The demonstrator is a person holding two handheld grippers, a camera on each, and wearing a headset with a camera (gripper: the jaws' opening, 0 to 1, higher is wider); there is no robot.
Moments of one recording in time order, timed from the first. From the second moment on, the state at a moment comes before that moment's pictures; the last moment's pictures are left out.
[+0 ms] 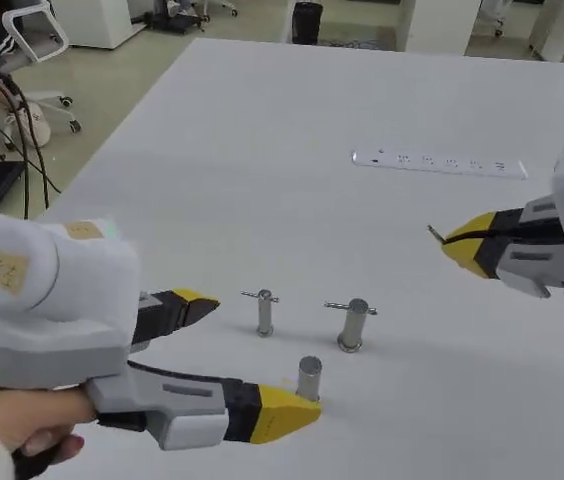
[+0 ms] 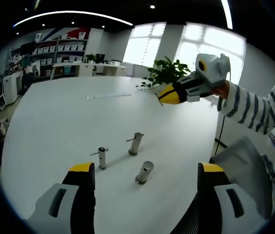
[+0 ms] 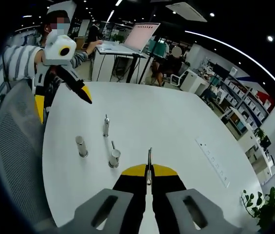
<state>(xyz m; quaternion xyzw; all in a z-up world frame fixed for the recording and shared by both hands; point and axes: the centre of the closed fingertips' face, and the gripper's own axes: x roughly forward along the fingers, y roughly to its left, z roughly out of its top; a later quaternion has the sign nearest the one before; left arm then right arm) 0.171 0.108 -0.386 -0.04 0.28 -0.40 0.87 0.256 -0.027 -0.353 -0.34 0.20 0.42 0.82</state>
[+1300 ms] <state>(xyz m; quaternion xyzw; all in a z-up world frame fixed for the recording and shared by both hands) 0.178 0.050 -0.367 -0.13 0.28 -0.47 0.83 0.181 0.019 -0.364 -0.39 0.13 0.45 0.79</state>
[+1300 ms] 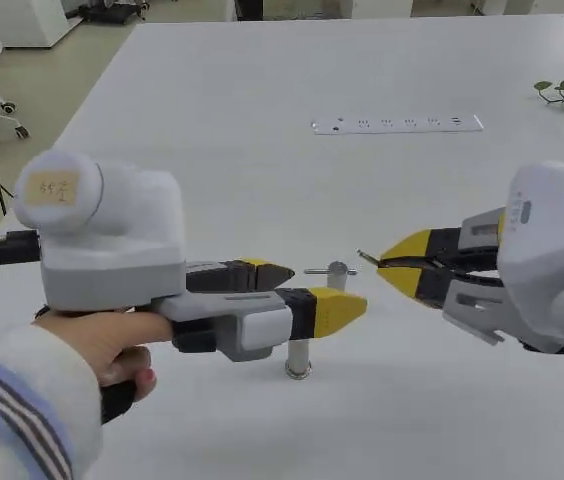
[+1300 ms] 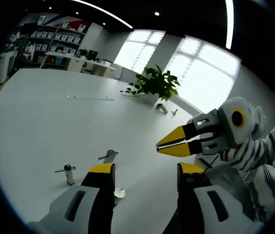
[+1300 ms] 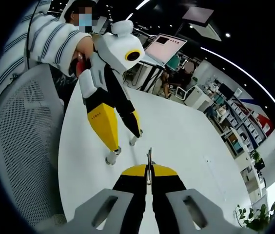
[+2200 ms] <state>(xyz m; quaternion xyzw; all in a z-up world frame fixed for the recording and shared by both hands) 0.174 0.047 -0.359 -0.17 0.29 -0.48 0.81 0.169 0.045 -0.364 -0.38 0.11 0.48 0.78</state>
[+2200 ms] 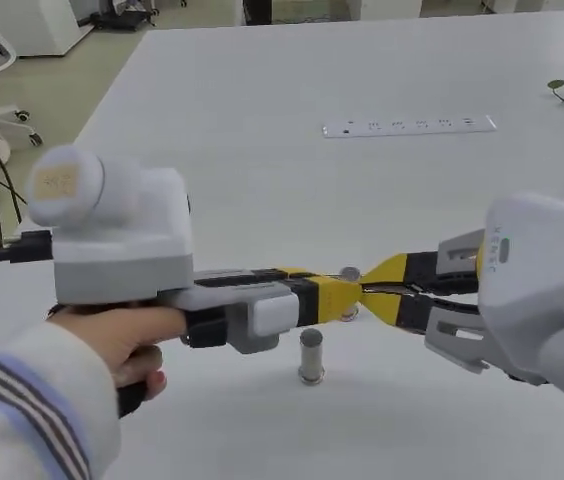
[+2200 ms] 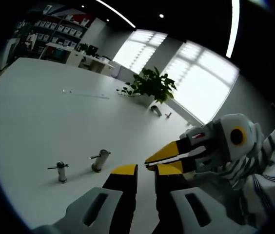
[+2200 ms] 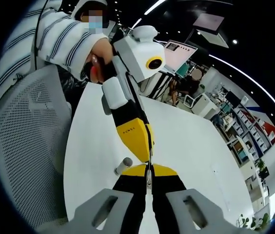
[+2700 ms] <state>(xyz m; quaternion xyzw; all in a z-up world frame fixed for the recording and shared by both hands) 0.175 0.051 -0.358 -0.20 0.30 -0.47 0.81 0.165 0.054 -0.364 -0.39 0.10 0.50 0.76</state>
